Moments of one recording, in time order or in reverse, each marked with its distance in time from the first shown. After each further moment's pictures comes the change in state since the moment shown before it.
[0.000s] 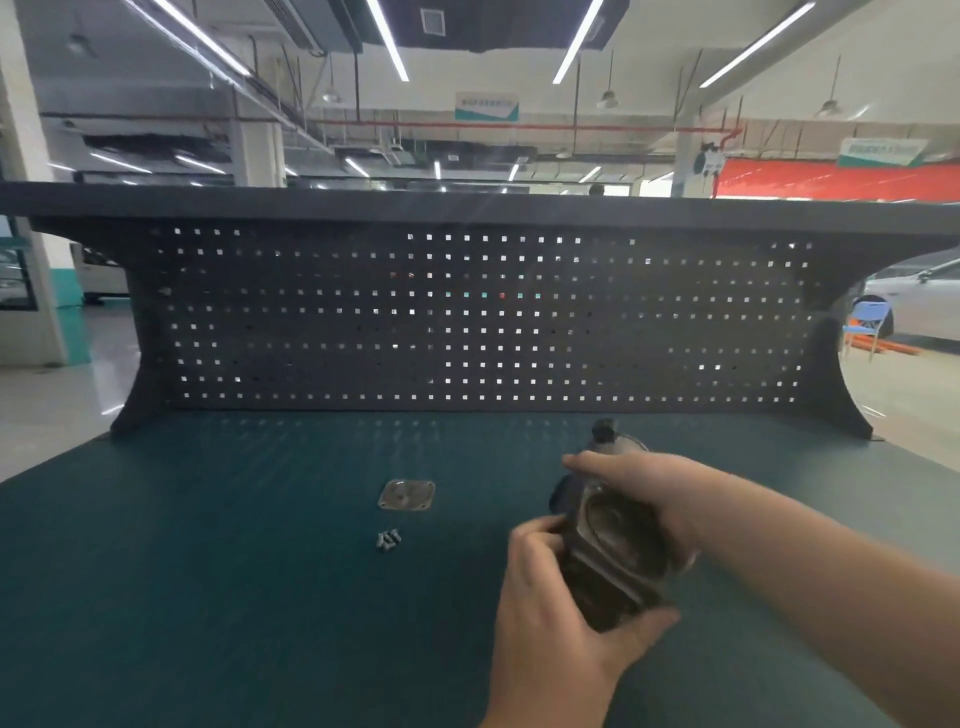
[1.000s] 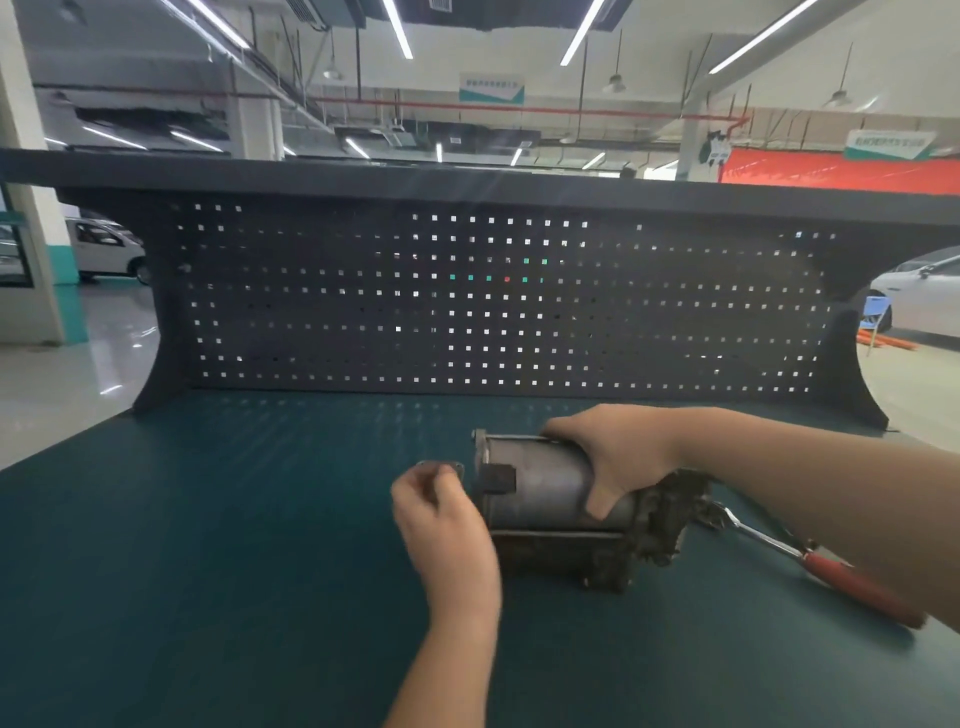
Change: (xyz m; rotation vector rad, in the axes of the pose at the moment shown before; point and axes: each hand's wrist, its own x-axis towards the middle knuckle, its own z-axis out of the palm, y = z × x) left_hand 0.056 -0.029 -0.069 -0.457 0.632 -0.461; right_hand 0.008 -0.043 0.027 -1.412 -0.043 -0.833
